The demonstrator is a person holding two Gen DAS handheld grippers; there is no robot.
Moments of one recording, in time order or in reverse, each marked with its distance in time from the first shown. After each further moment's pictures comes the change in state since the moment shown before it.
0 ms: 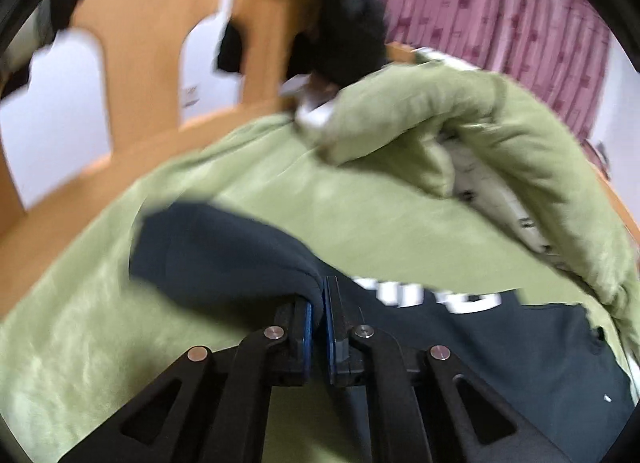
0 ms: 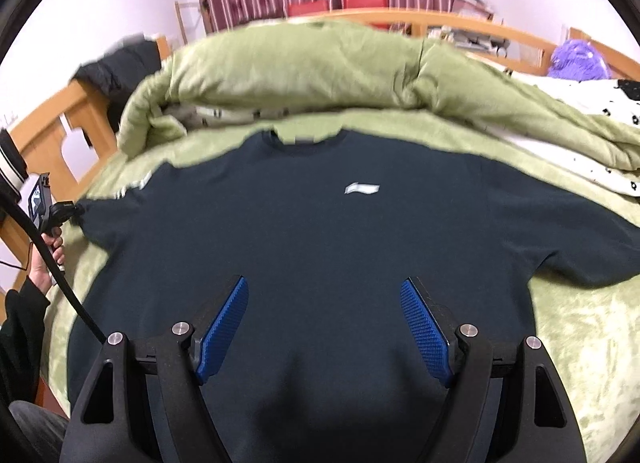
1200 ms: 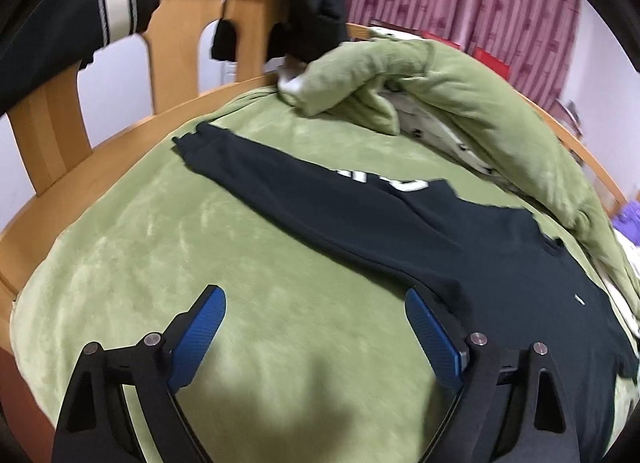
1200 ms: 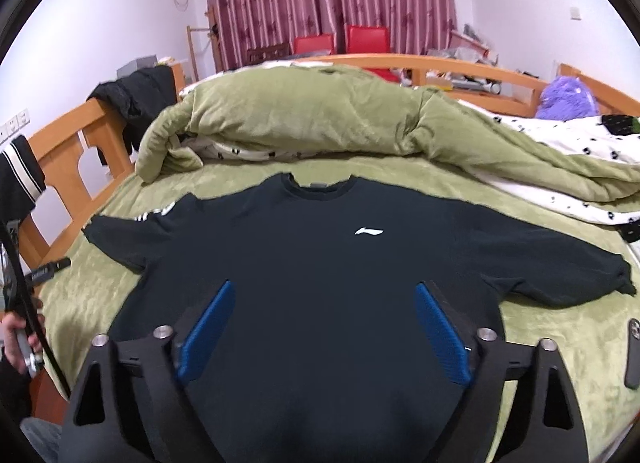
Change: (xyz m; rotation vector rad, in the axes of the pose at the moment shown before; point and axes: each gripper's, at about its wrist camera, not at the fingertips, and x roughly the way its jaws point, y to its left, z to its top) left arm -0.128 0.018 -0.102 0.049 0.098 -0.020; right arm -0.051 0.036 0.010 -0.069 -0.072 -0.035
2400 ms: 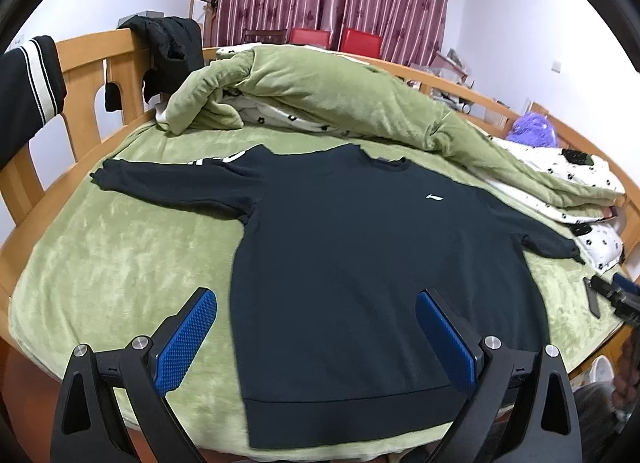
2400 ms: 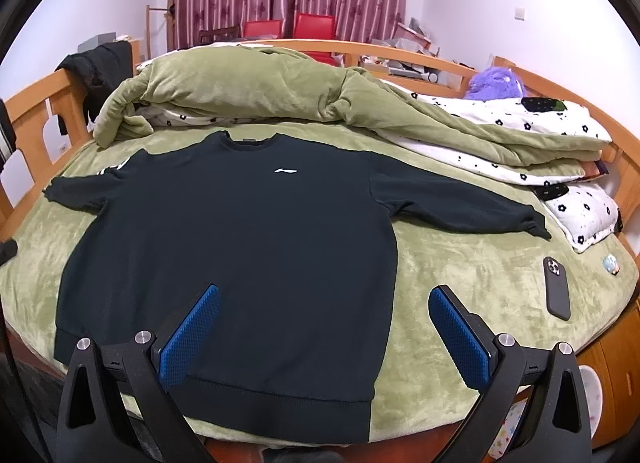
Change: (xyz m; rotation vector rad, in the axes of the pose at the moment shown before) left arm -0.201 -0.155 -0.135 0.325 -0.014 -0.243; right arm -0.128 -0.025 -0.084 0.031 0.040 -0.235
